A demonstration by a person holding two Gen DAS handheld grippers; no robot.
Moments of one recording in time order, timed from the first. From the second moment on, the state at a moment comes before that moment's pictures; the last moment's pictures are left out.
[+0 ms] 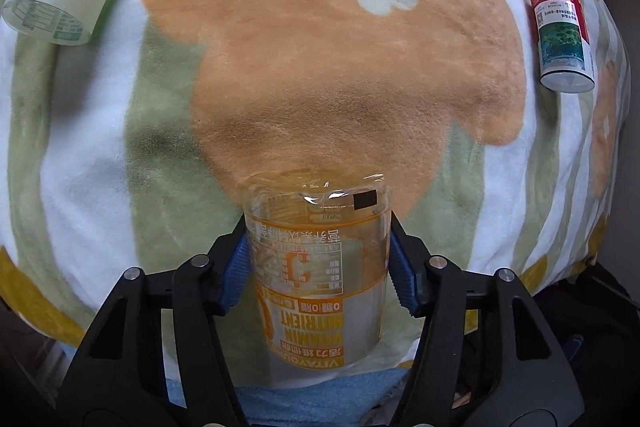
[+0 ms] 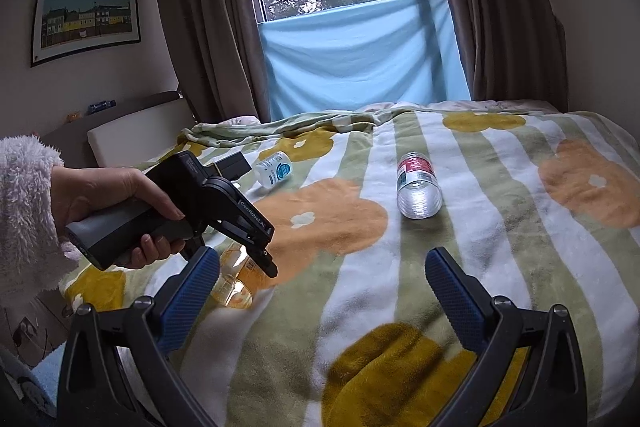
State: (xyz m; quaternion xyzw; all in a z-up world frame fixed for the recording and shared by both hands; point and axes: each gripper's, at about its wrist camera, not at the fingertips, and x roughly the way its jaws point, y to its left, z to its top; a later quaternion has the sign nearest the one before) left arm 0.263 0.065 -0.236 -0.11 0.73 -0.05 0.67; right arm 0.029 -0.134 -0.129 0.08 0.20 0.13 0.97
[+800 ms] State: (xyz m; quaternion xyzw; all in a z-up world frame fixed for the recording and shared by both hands) left arm 0.188 0.059 -0.181 0.01 0.35 -0.13 0.93; right arm 0.015 -0.143 -0.148 0.07 0.26 0.12 0.96
